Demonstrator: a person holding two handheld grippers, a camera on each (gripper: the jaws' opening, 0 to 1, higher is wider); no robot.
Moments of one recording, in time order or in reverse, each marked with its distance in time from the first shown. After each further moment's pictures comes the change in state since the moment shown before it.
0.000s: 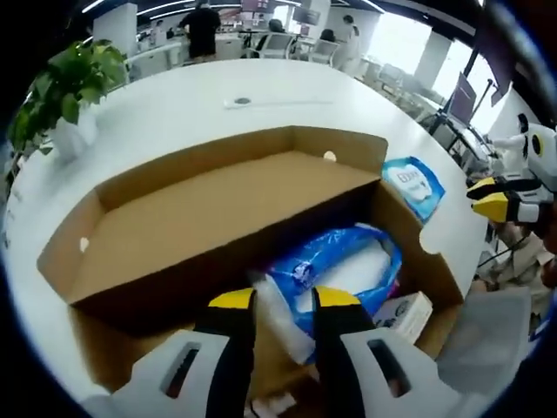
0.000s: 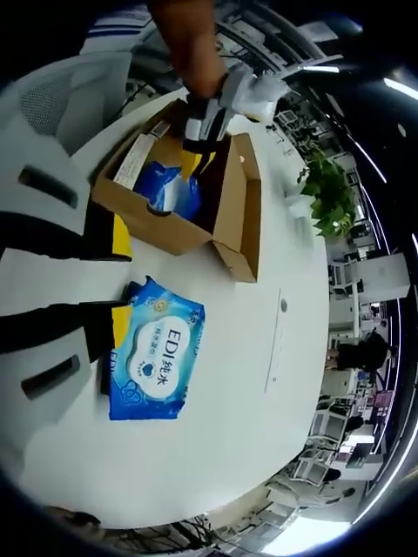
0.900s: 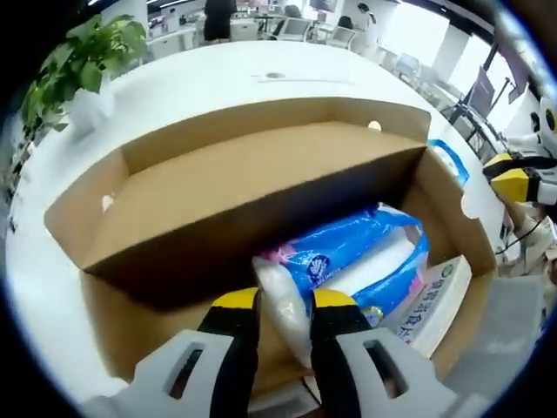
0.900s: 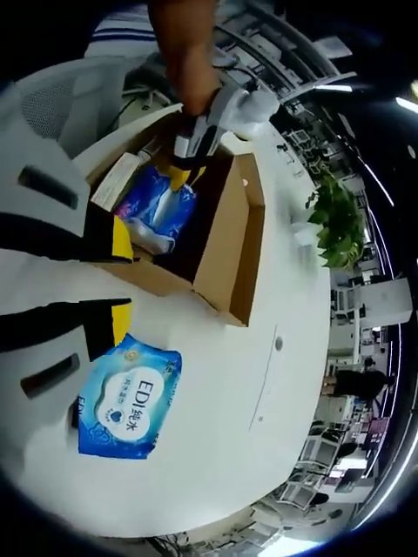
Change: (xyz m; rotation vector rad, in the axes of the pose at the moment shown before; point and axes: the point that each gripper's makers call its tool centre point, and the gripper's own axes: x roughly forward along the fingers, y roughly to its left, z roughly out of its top) left arm -0.013 0.054 -0.040 -0.044 0.065 0.061; right arm 0.039 0.064 0.023 -0.087 0.027 0.096
